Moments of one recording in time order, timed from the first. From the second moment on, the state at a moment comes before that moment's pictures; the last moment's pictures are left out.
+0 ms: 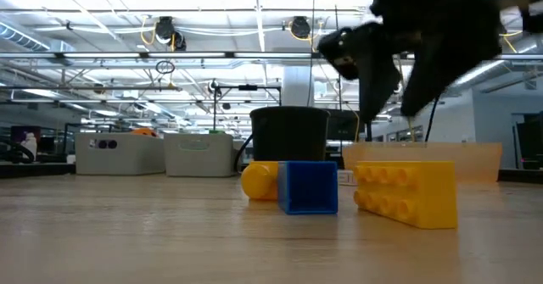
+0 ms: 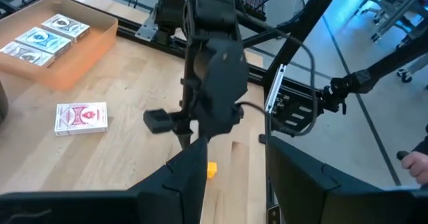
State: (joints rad) left arm -0.57 1.33 1.46 -0.60 -0.45 -0.63; right arm 0.40 1.74 1.11 -0.35 -0.08 -0.20
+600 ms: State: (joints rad) left arm -0.58 1.33 1.46 -0.62 -0.45 -0.63; right arm 0.44 1.69 1.11 -0.21 0.06 0.94
